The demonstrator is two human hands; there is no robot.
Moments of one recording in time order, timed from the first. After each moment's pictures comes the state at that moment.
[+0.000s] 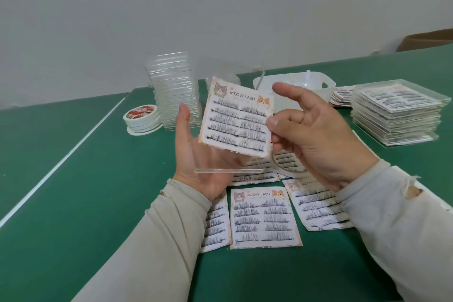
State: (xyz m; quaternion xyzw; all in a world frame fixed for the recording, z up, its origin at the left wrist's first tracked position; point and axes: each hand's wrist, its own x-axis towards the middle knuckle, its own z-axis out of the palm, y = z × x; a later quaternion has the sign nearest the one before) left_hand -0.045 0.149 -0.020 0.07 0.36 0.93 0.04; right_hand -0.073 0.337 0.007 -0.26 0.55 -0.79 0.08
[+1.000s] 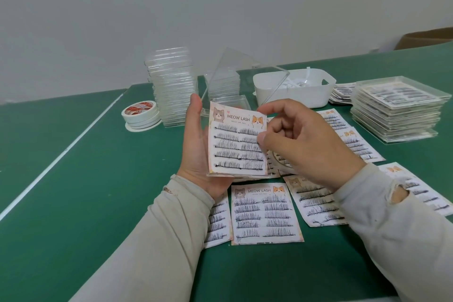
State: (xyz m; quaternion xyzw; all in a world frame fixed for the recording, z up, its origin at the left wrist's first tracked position) left_hand -0.045 0.154 -0.017 -0.02 0.42 0.91 0.01; right_hand -0.073 0.330 -0.007 -0.31 0.71 -0.63 0.00
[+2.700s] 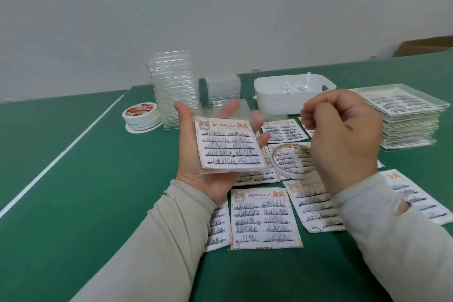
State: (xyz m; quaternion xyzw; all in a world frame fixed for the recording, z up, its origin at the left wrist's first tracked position) left_hand -0.037 0.156 -0.012 0.05 0.32 0.95 0.03; right_hand -0.066 0.330 0.005 -0.15 0.62 -0.71 -0.30
